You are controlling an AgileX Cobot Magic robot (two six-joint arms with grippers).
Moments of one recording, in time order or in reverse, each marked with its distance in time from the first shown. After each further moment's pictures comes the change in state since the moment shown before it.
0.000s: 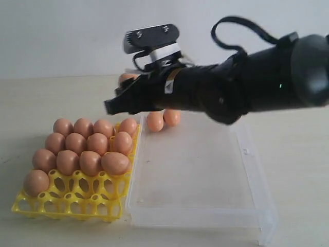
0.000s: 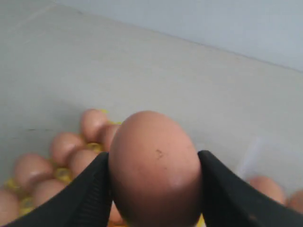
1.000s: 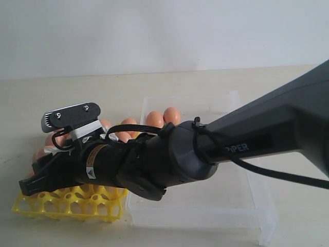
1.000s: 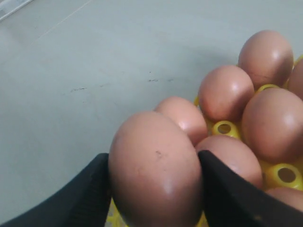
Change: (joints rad) left arm 0.000 0.000 0.000 0.000 0.000 0.000; right arm 0.252 0.323 -0.131 -0.188 -0.203 0.399
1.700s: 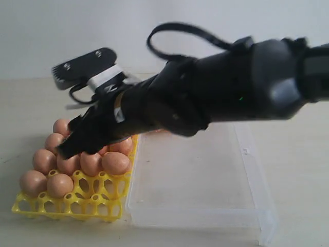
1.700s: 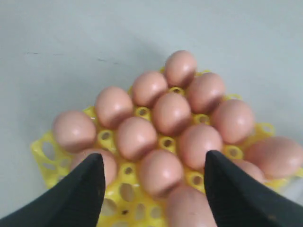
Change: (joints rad) left arm 0.000 0.000 0.000 0.000 0.000 0.000; right arm -0.057 -0.303 0.000 0.023 0.533 -0.277
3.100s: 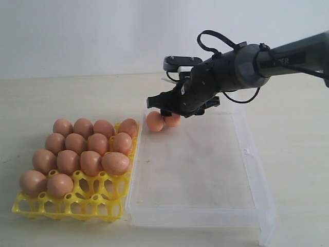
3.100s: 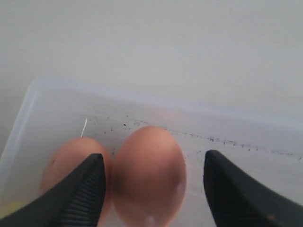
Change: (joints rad) left arm 0.000 0.000 0.000 0.000 0.000 0.000; right arm -0.426 0.393 -0.296 0.045 0.130 0.228
